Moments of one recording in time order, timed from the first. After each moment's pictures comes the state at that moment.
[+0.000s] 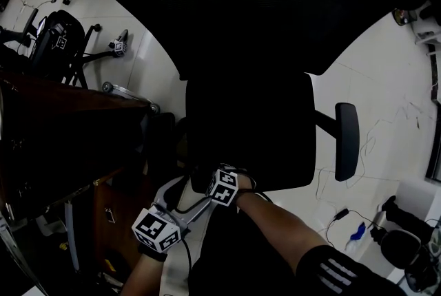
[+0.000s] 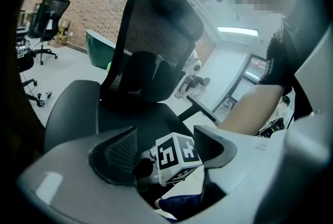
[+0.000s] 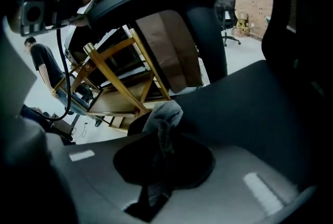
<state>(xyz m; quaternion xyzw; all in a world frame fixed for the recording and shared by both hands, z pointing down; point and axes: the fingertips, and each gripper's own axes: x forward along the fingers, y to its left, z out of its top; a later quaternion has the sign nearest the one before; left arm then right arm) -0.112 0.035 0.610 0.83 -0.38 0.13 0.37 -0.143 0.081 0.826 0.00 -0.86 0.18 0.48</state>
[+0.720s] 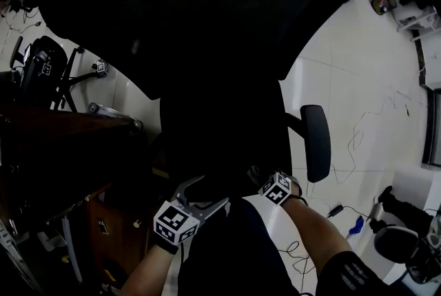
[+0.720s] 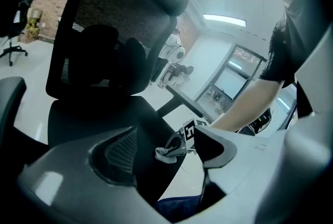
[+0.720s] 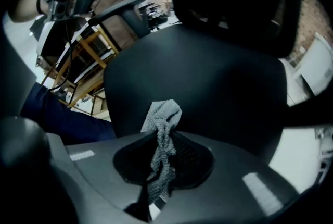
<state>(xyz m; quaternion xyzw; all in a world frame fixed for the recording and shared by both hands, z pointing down) 0.019 0.011 0.623 0.87 -0.27 0.17 0.37 0.146 0.054 0.847 0.16 -0.78 0.26 0.54</state>
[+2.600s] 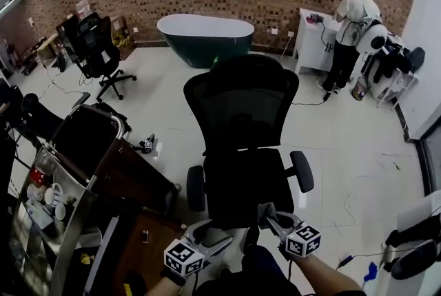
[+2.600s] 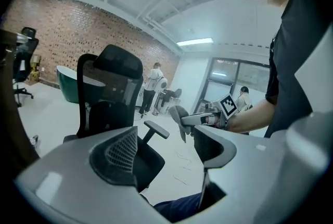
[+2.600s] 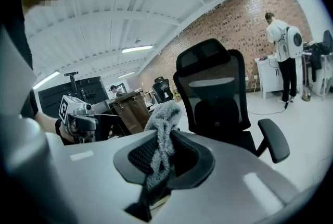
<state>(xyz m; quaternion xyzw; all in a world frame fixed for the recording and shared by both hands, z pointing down) -0.070 0.204 0.365 0.92 -0.31 0.08 0.23 0.065 0.156 0.402 0.38 -0.88 0.26 0.10</state>
